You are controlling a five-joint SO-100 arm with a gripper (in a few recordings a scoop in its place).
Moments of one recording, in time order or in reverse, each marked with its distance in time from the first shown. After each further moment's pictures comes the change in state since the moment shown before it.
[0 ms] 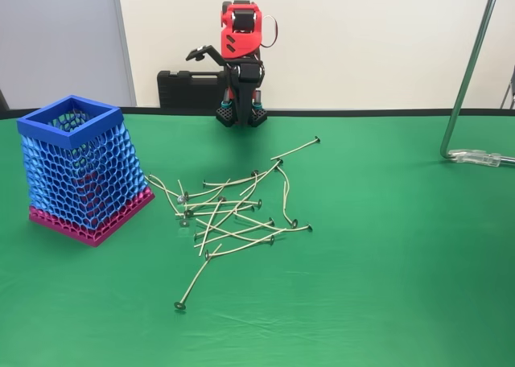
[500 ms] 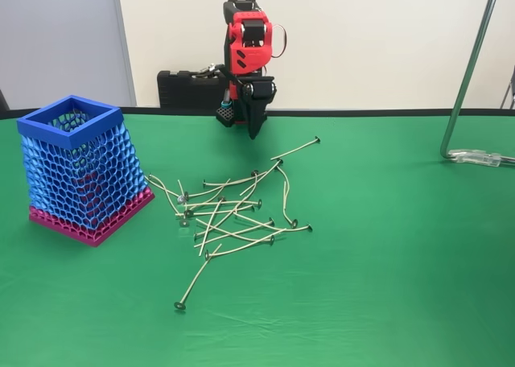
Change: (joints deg) arm -5.0 -14.0 -8.9 3.7 -2.4
